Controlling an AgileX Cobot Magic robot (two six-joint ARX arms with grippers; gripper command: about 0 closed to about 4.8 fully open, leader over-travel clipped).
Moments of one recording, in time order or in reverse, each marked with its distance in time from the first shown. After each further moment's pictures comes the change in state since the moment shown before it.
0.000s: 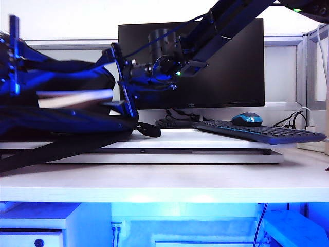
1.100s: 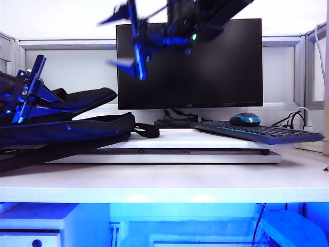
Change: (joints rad) left arm -0.068 -0.008 0.008 -0.636 -0.114 0.399; right arm -0.051 -0.134 0.002 0.003 -0.158 -0.077
